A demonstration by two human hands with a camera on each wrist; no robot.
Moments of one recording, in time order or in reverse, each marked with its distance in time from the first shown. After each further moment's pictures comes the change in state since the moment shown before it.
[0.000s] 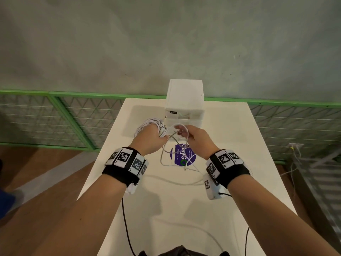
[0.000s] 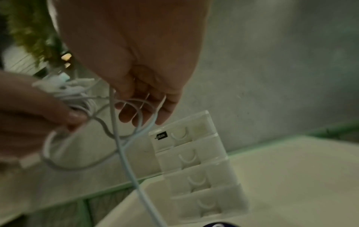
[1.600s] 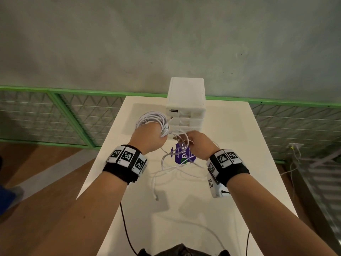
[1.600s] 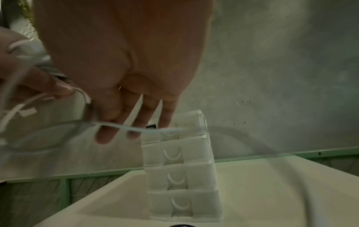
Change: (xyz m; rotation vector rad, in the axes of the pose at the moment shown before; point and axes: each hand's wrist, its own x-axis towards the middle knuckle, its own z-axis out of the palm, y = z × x) left_hand -0.002 -0.005 -0.005 0.259 0.016 0.151; right_hand -0.003 0.008 -0.002 -0.348 -0.185 -0.051
